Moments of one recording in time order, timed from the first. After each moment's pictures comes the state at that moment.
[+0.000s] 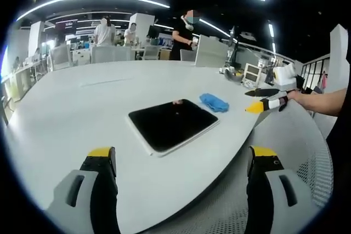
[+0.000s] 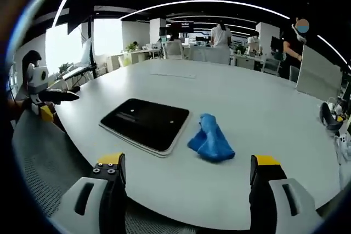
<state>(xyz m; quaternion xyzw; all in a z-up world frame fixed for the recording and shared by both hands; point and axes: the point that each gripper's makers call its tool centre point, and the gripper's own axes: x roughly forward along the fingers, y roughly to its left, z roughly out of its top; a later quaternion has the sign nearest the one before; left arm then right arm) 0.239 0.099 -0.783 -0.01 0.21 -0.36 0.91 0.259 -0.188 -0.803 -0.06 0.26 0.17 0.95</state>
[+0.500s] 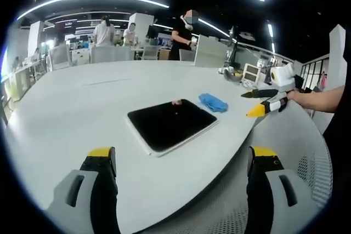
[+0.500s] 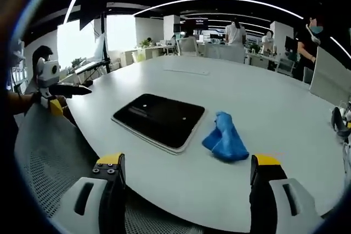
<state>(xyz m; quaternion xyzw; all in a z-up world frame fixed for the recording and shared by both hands) 0.237 0.098 -0.784 -0.01 0.21 -0.36 0.91 0.253 -0.175 -0.810 -0.07 0.27 0.22 0.94</state>
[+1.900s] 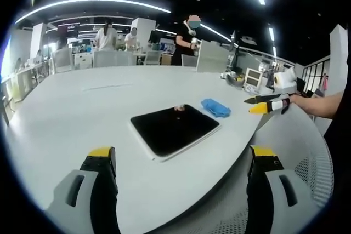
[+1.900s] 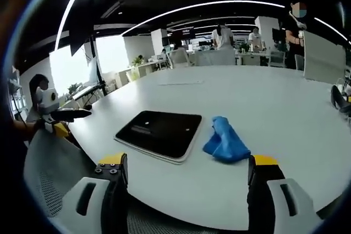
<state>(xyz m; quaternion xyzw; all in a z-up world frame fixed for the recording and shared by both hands) 0.242 0.101 -0.777 -0.01 0.19 -0.35 0.92 0.255 -0.174 -0.797 0.02 0.24 0.22 0.95</state>
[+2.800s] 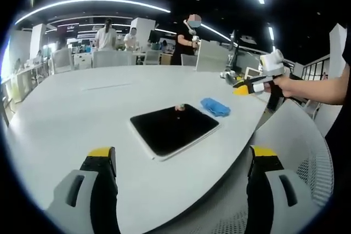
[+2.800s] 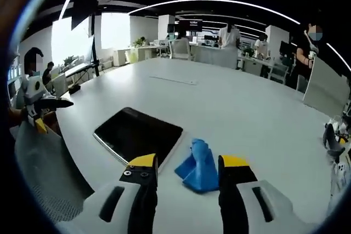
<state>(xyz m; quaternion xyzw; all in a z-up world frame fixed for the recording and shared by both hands) 0.241 0.101 -0.778 -0.01 0.19 -0.36 0.91 0.318 -0.192 -0.774 -0.11 0.27 0.20 0.93</state>
